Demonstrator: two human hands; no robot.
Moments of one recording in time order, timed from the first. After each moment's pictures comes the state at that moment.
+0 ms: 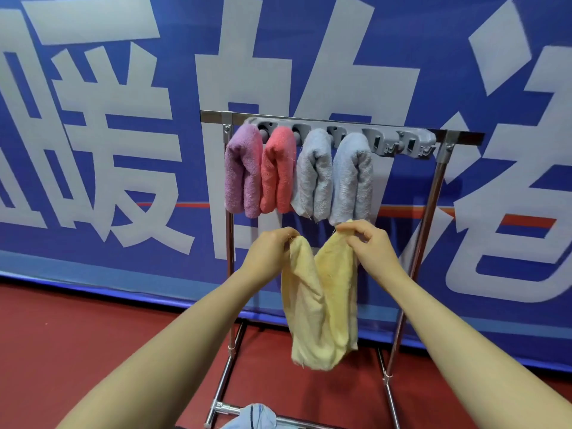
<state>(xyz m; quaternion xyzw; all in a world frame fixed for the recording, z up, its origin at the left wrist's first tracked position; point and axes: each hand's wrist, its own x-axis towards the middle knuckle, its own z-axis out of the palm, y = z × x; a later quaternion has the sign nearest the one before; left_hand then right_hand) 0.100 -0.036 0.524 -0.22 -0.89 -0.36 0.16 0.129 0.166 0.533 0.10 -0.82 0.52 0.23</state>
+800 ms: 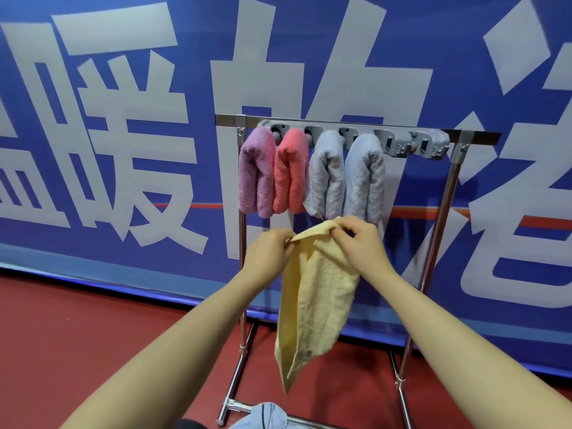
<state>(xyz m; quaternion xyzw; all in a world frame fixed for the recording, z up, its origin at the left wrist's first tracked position) 0.112 -0.055 0.527 -0.17 -0.92 -0.30 0.20 0.126 0.128 0.540 0.14 -0.82 0.49 0.27</state>
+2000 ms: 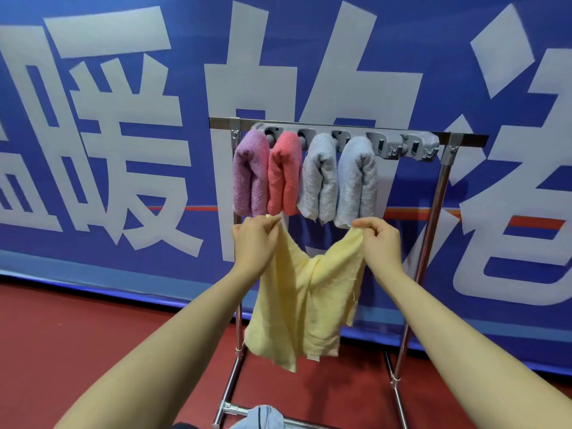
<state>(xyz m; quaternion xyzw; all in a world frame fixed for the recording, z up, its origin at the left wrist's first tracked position) 0.101 -0.057 0.531 -0.10 -0.86 -0.40 0.31 0.122 0.158 0.533 -0.06 -0.78 0.53 0.33</state>
